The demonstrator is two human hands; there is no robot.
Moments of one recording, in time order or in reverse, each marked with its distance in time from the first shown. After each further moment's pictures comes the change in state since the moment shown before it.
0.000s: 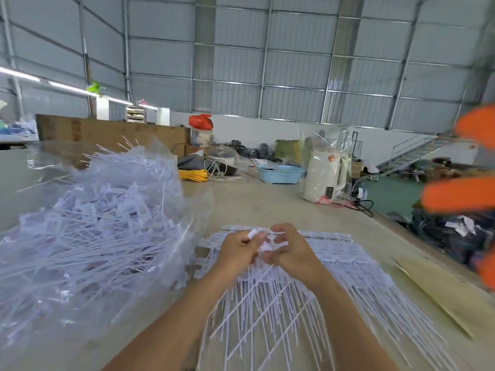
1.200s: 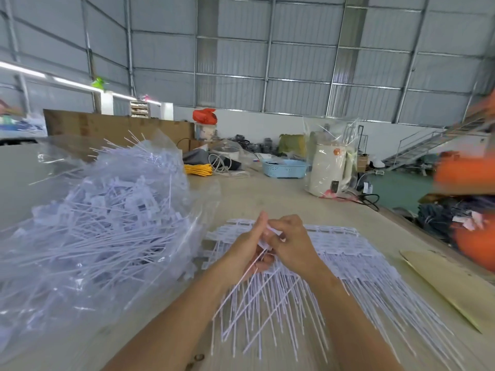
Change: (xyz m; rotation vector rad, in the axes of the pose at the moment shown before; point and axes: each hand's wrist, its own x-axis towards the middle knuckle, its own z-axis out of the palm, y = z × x) left_hand -0.004 0.003 -0.001 -0.443 -0.418 -0.286; right_hand 0.006 0.000 0.012 -0.258 0.083 -0.249
